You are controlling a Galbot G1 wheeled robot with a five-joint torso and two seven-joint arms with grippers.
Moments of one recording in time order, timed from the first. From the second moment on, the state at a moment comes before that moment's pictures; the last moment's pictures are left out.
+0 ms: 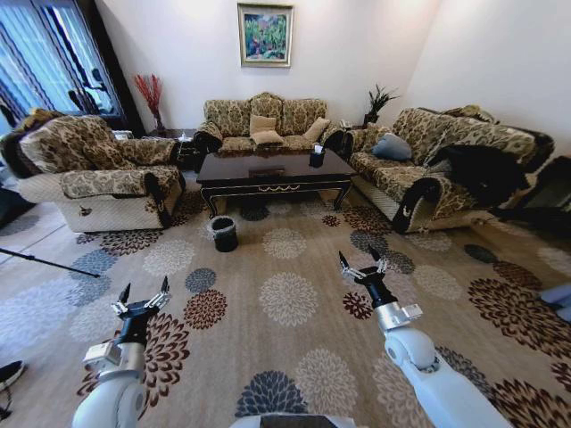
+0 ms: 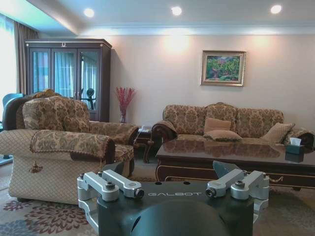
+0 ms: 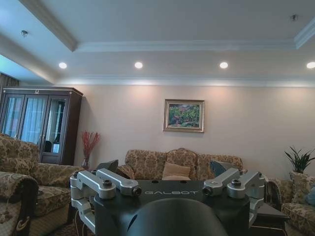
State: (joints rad) left arm 1.69 -1.41 -0.85 -2.19 -0.36 0.00 -0.05; right arm -1.38 0.97 0.44 1.89 0.47 0.37 0.02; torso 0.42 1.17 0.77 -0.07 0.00
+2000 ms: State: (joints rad) left arm 1.69 -1.41 -0.85 -2.19 -0.36 0.00 -0.05; right arm -1.38 0.97 0.44 1.89 0.47 0.37 0.02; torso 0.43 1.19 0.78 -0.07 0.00
